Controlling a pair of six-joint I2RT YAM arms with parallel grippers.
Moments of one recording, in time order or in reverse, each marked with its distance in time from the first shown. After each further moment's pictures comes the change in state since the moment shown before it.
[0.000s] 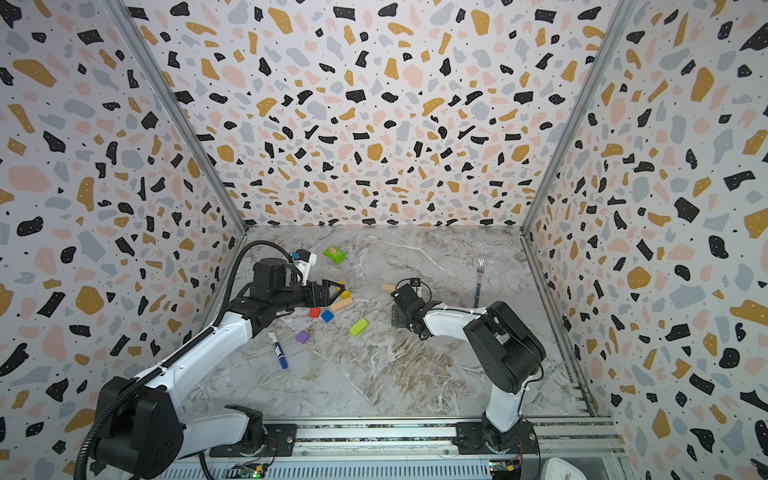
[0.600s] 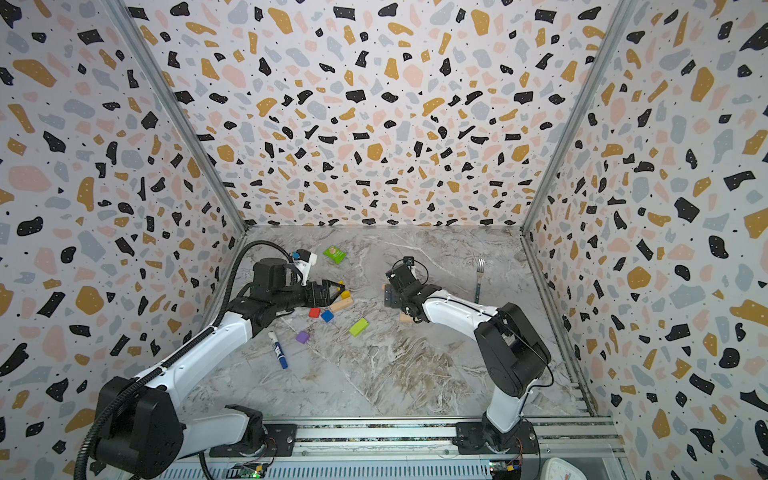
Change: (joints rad) left arm 0.000 0.000 0.000 0.000 0.003 0.000; right arm 0.000 -0.037 0.217 -0.091 0.015 -0.077
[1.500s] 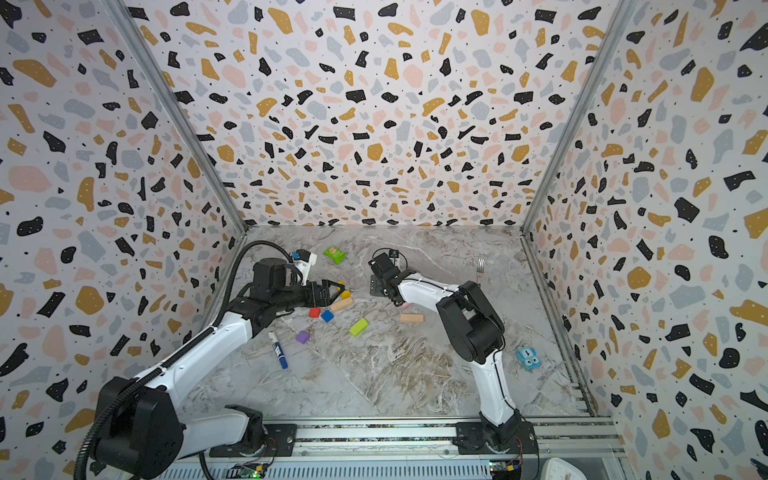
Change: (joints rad) left arm 0.000 -0.004 0.000 0.000 -0.003 0.000; right arm -0.002 0.370 0.337 -0.079 -0.014 0.093
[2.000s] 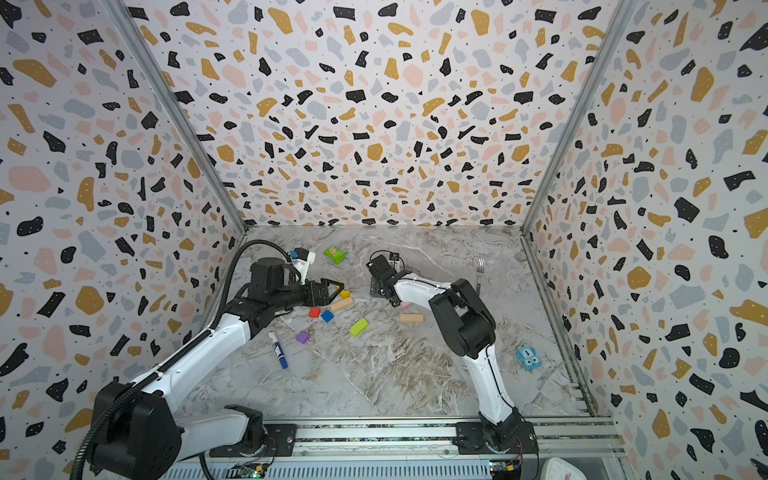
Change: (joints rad) left arm 0.000 -0.018 -0.001 0.014 -0.002 0.000; right arm 0.000 0.078 0.060 -0.022 0.030 0.052
